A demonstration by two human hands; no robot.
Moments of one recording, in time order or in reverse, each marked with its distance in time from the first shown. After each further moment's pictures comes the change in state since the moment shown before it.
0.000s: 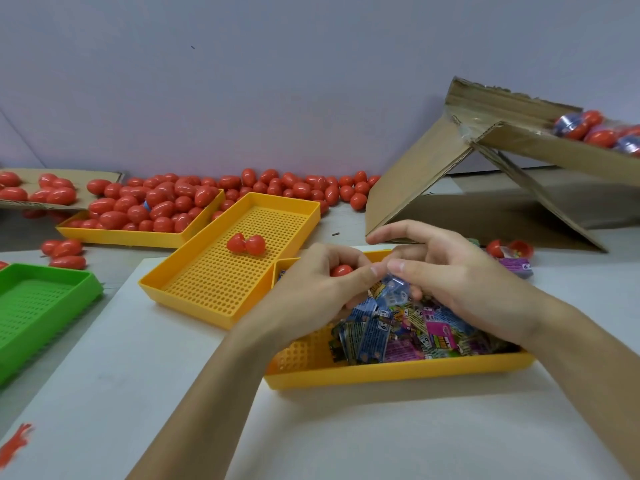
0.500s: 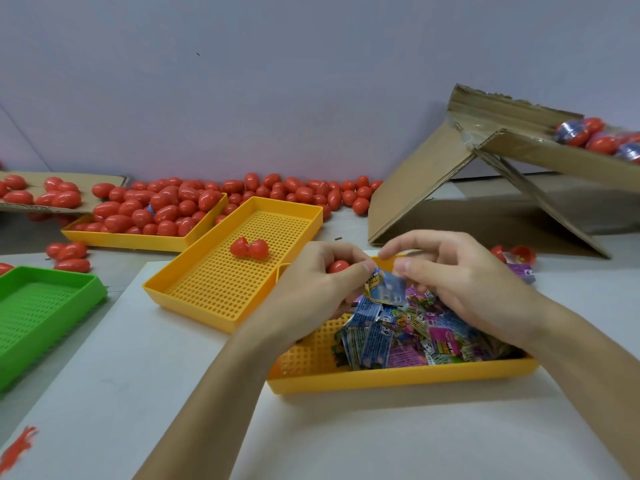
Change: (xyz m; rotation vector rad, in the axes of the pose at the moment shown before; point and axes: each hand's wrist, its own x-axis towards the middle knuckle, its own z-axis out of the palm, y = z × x) left_hand -0.001 0.002 -0.001 -0.064 0.094 -0.008; right_hand 0.000 -0.001 0.000 -0.008 0.095 0.008
